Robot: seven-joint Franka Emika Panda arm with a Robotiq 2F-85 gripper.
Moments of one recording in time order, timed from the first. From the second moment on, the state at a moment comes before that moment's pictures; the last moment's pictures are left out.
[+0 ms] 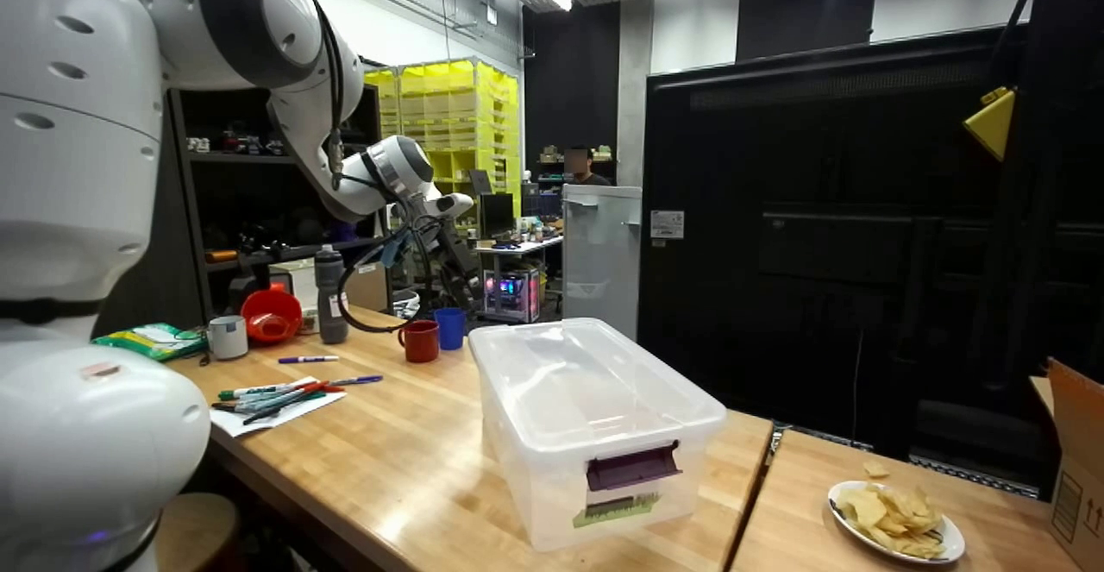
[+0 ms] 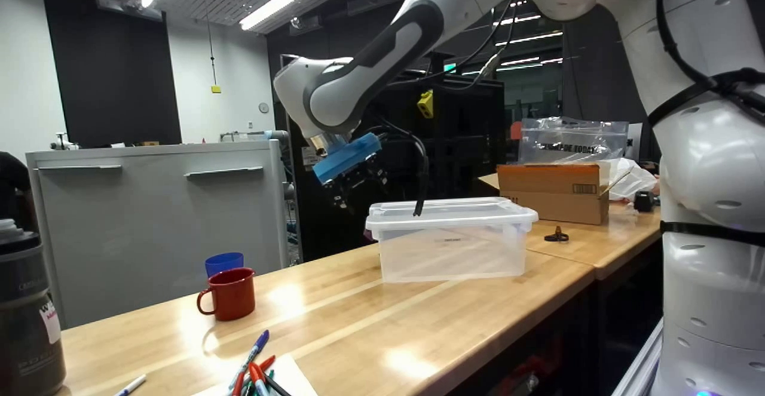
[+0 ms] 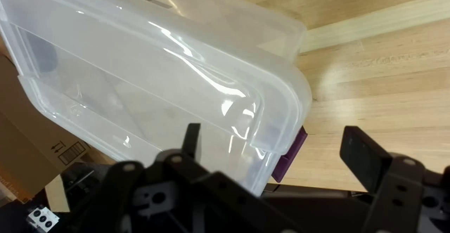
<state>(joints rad) 0.26 0.24 0.16 -1.82 -0.60 1.82 1.11</state>
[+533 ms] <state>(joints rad) 0.25 0.33 0.11 -1.72 -0.60 1.82 1.11</state>
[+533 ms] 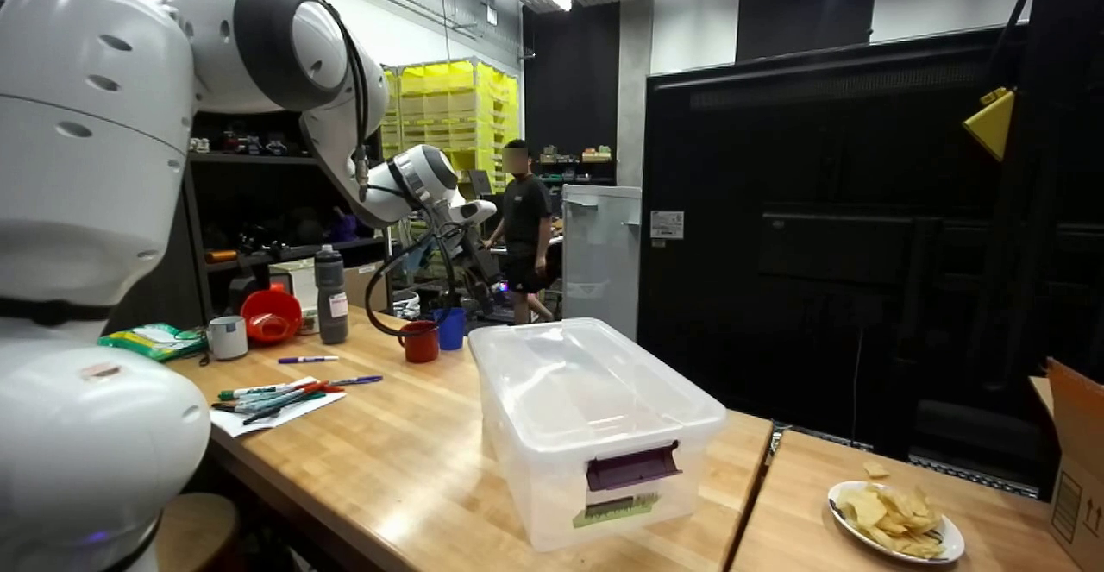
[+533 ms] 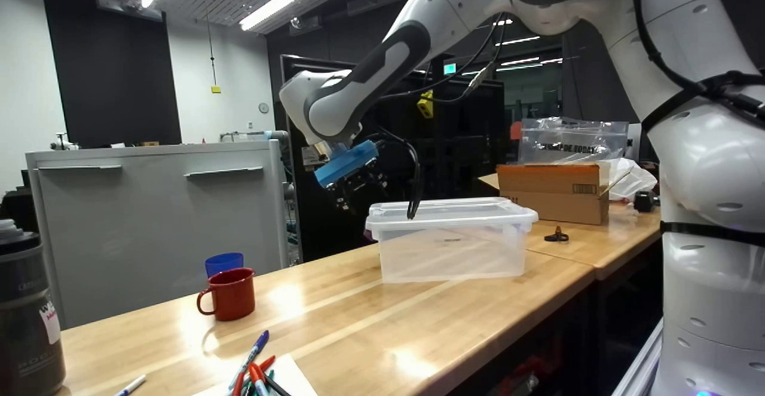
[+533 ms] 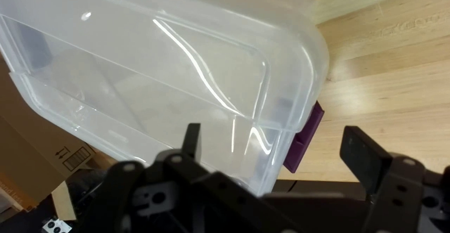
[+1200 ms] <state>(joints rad) 0.25 0.39 0.07 -1.67 -0.60 1.82 1.11</state>
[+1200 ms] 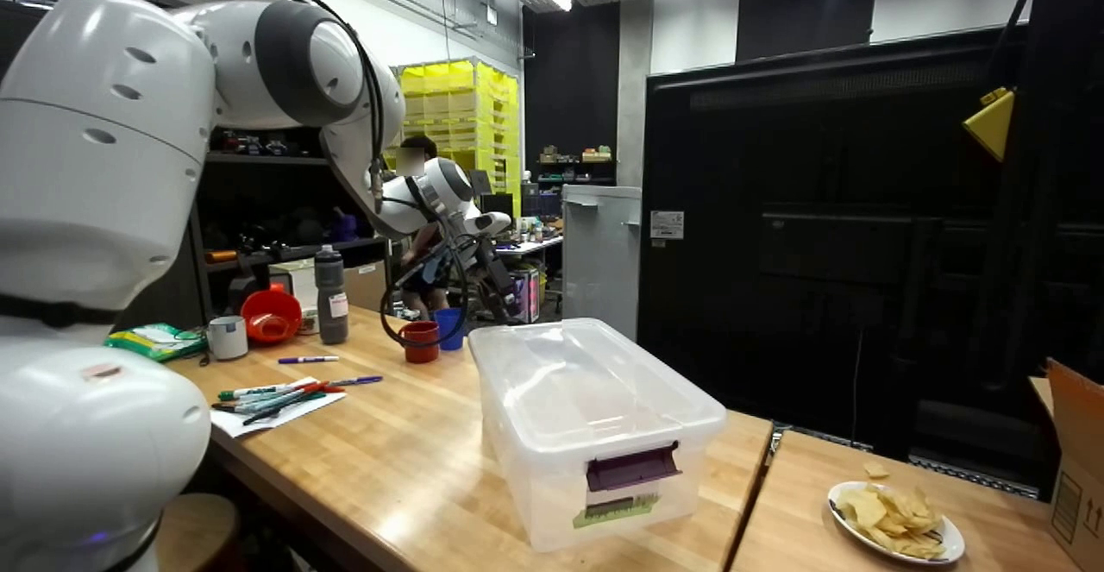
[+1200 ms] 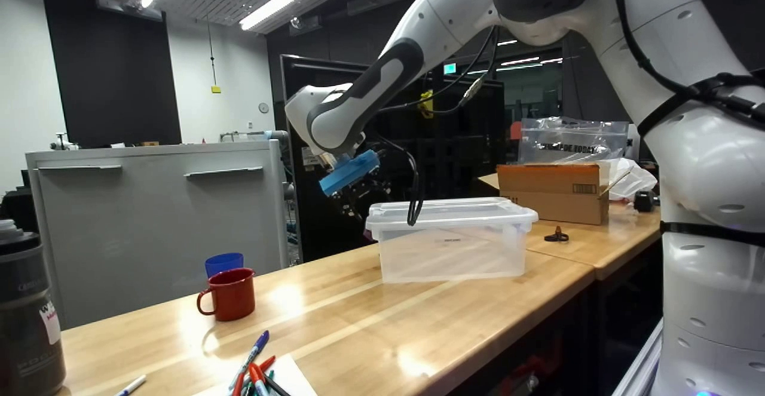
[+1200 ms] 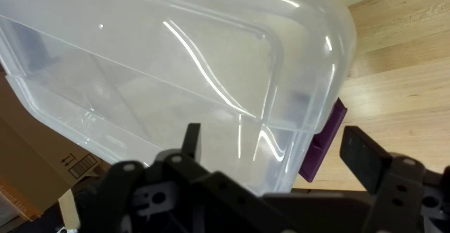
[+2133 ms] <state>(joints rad) 0.26 0.41 0.06 -1.65 -0.60 1.82 1.11</state>
